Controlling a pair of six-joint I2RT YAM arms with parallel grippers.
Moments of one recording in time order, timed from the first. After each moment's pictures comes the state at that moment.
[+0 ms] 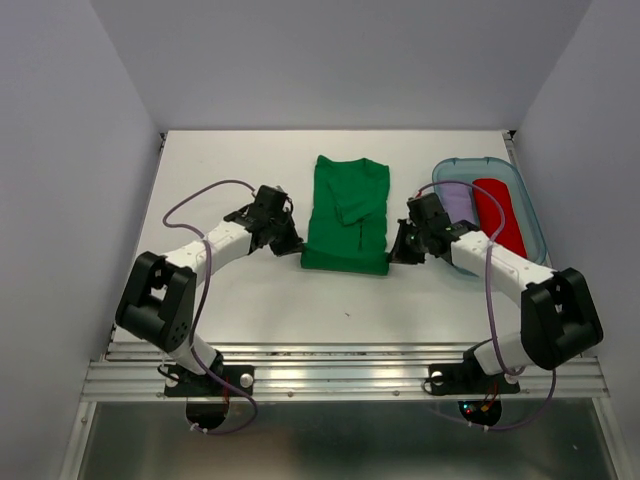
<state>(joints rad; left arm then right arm) -0.47 1.54 0.96 -0.35 0.14 -0.81 0.42 1.41 0.88 -0.43 -0.15 0.63</state>
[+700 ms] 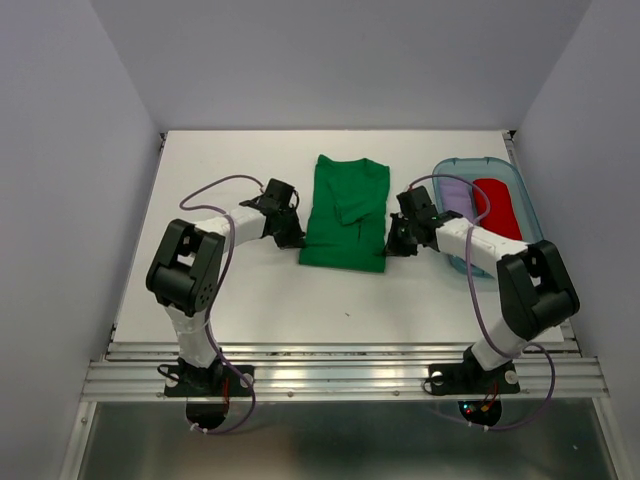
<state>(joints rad) -0.43 1.82 1.10 -0.32 0.13 -0.73 0.41 1.60 0.98 -0.38 -0.07 0.60</state>
